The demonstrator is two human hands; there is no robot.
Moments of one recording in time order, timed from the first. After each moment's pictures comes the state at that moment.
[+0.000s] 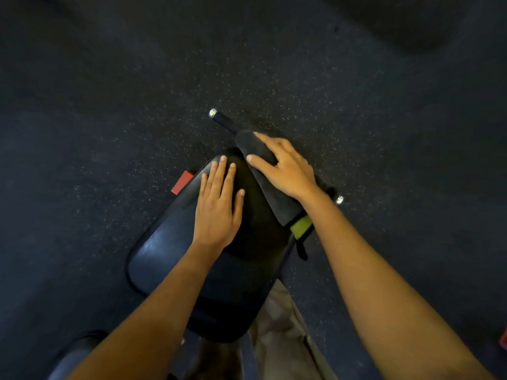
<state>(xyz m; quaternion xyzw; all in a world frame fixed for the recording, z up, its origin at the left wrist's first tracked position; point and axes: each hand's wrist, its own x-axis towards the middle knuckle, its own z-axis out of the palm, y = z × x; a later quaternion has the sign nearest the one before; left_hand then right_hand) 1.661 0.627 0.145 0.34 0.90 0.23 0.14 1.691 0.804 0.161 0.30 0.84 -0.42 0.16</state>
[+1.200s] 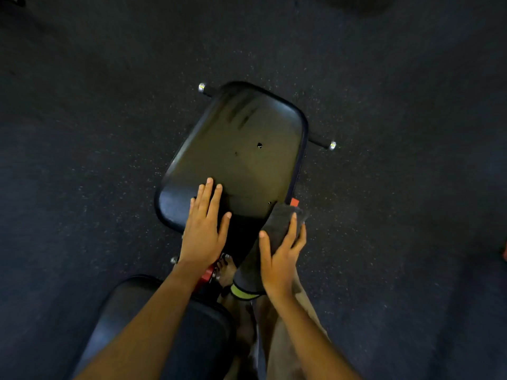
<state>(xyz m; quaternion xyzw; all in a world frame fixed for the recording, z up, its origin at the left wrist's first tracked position) 1.741 0.446 0.149 0.41 0.86 0.23 0.23 1.887 0.500 0.147 0.59 0.68 -0.42 -0.13</state>
